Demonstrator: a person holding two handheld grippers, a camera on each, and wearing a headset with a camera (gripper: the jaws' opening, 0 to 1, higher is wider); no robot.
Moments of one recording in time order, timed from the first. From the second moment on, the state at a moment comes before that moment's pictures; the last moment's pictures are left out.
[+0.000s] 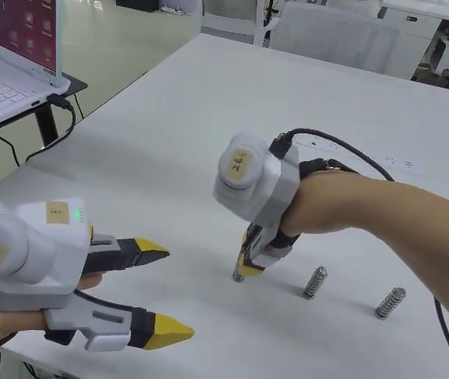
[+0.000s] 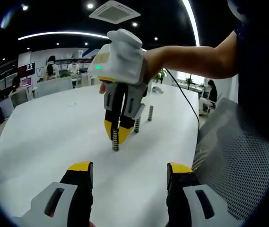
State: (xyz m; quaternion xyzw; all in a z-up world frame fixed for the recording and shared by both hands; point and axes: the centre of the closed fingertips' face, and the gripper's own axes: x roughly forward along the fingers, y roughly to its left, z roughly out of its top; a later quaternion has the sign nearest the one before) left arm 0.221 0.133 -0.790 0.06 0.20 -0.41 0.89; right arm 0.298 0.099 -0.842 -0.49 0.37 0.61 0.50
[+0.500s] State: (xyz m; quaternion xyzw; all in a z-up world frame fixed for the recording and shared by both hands) left arm 0.223 0.133 -0.788 0.06 0.20 -0.41 0.89; right arm 0.297 0.098 -0.849 -0.48 0.38 0.60 0.50
